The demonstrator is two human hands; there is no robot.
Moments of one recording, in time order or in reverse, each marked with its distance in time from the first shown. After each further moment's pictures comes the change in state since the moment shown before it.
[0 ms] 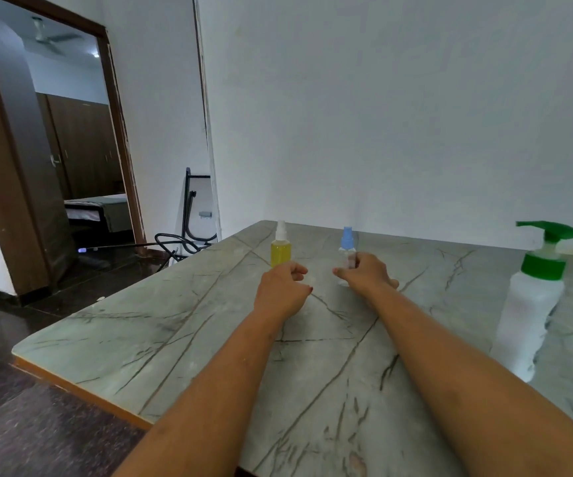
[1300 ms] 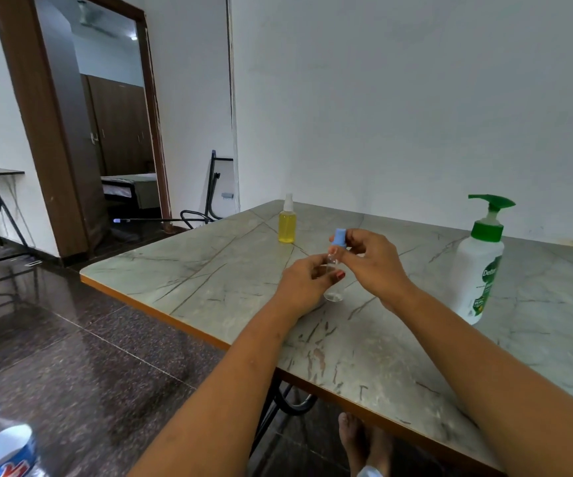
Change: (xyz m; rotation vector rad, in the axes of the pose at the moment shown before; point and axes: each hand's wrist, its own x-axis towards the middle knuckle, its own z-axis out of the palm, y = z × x) left_hand -0.112 0.040 0.014 -0.214 -0.103 0.108; right_hand -0.138 -0.001 -0.069 0.331 -0.052 -0.524
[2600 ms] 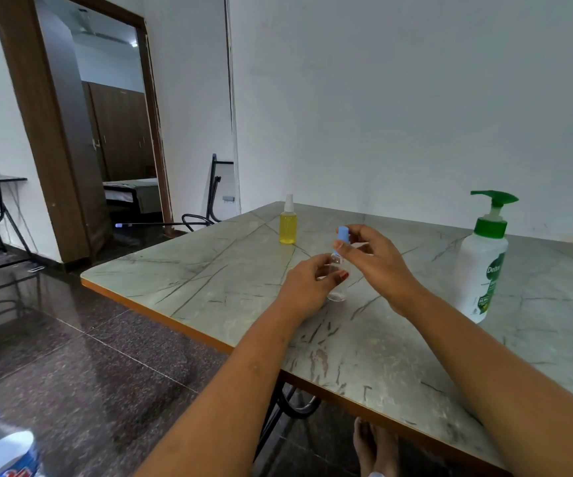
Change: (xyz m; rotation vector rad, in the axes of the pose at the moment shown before) left_hand -0.001 -0.002 0.003 0.031 -0.012 -0.003; right_hand -0.003 0.007 -0.005 0.148 -0.061 0.064
